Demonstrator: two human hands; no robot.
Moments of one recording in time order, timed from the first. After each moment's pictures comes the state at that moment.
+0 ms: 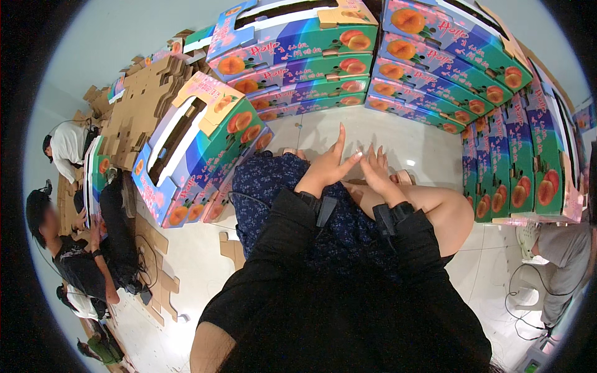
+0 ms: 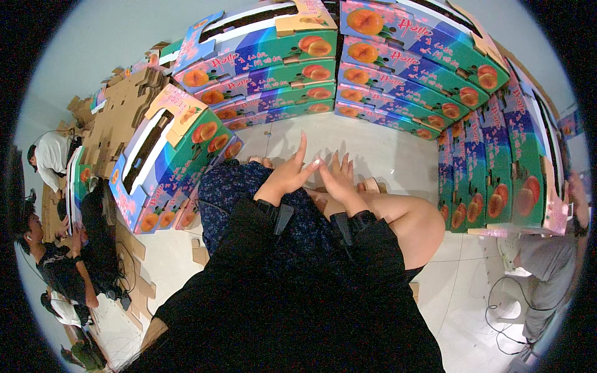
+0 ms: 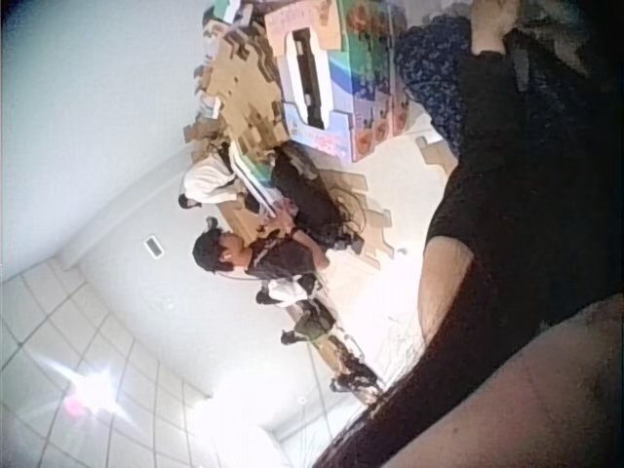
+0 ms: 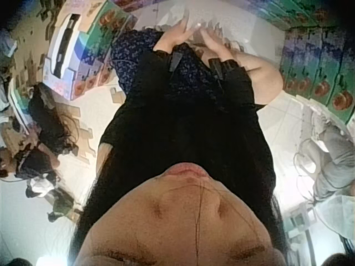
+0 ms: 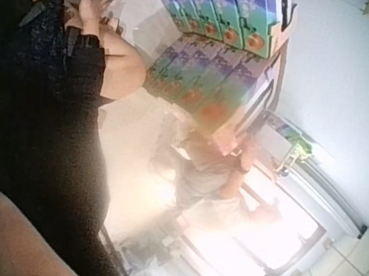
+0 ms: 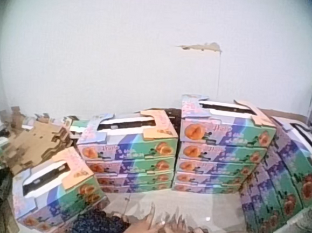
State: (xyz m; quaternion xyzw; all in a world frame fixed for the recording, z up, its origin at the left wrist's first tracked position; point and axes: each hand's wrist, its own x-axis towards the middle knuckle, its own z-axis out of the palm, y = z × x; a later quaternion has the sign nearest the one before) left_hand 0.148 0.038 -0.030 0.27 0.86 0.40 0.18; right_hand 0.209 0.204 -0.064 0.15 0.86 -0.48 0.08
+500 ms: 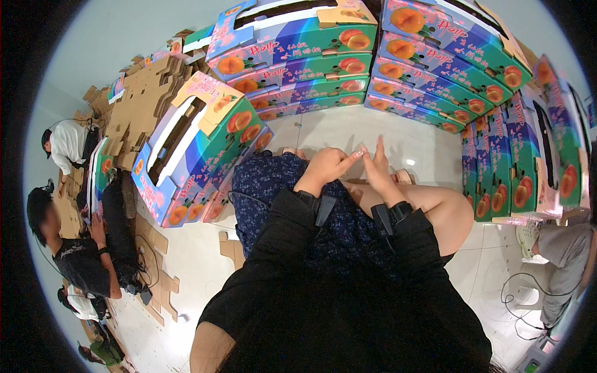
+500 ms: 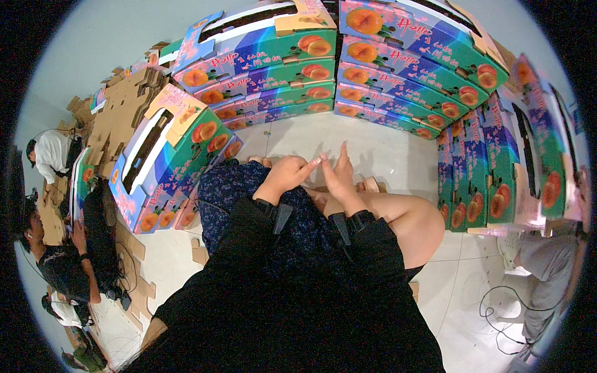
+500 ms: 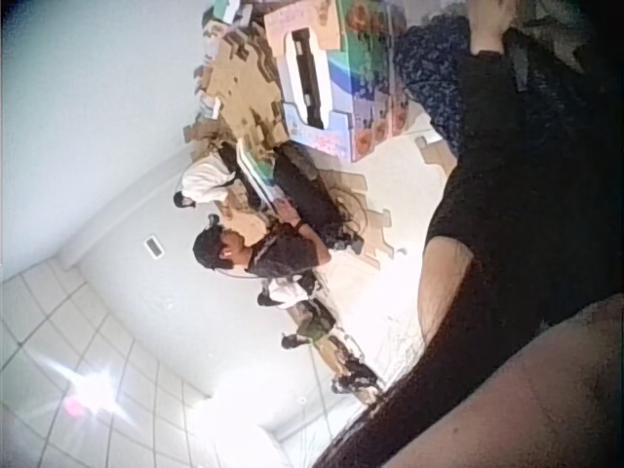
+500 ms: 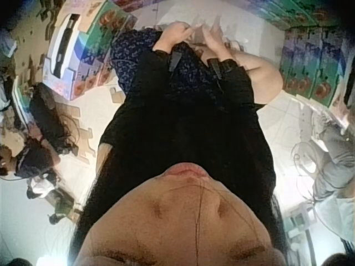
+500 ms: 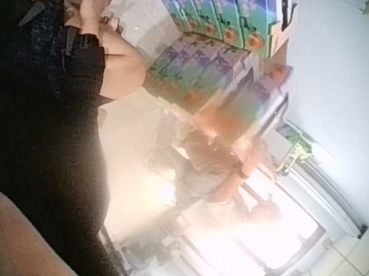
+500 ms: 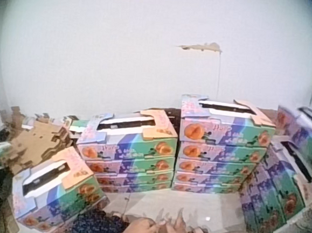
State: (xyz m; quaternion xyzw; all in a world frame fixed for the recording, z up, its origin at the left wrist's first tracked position) left_hand 0.147 0.038 -0.030 0.29 0.88 0.37 0.10; right_hand 0.205 0.201 -0.062 0.17 0.84 -0.51 -0.06
